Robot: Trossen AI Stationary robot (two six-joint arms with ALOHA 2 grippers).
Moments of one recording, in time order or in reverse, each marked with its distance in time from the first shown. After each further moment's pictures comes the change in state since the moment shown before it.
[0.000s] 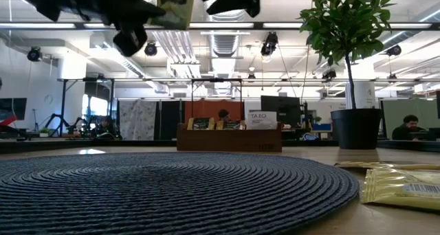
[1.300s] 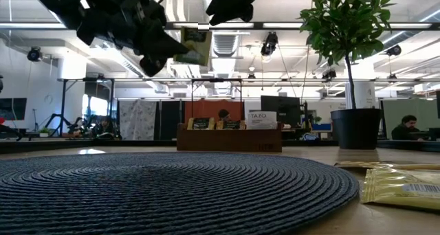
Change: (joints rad) left arm 0.302 0.214 0.050 0.070 0.237 0.178; right arm -0.141 0.092 0.218 -0.271 -0.172 -0.183
